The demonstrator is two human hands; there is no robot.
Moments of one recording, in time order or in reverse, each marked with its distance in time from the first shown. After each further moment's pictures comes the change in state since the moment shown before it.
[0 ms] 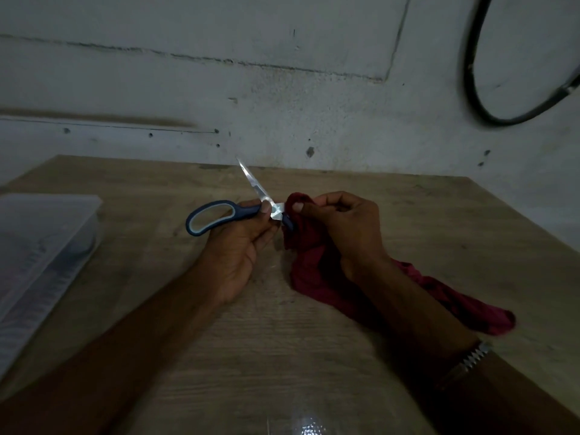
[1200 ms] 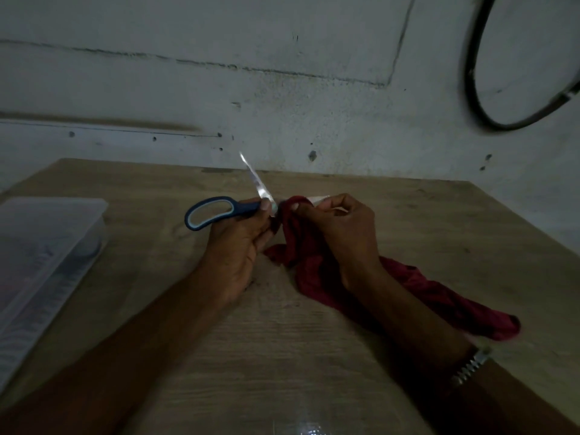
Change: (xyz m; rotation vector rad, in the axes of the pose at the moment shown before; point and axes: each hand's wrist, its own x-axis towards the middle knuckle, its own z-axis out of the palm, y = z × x) left_hand -0.003 0.006 0.002 0.010 0.022 0.056; right_hand -0.006 0.007 0.010 -0.067 0.040 -0.046
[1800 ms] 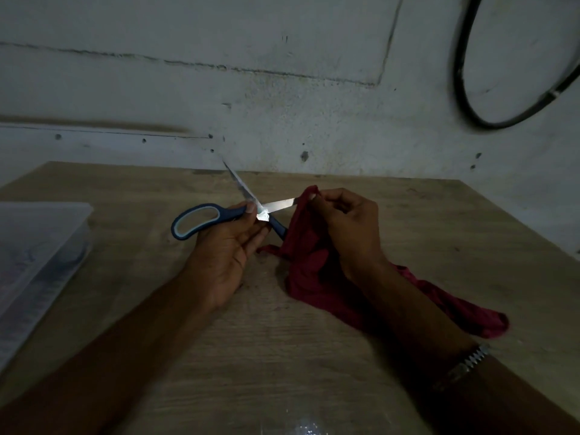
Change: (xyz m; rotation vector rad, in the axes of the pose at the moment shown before) left_hand 0.000 0.002 -0.001 -0.085 0.016 -0.078; right_hand 0.012 -0.005 -0.018 0.081 -0.057 -0.062
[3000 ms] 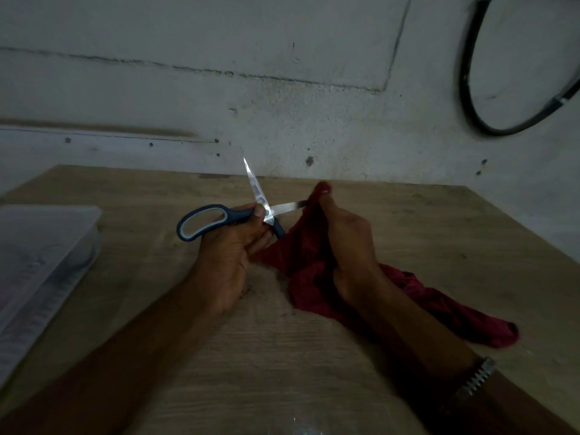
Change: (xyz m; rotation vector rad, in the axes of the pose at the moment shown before) left_hand -0.003 0.002 0.001 0.092 0.019 0.083; right_hand -0.019 -0.009 0.019 0.116 0.003 0.249
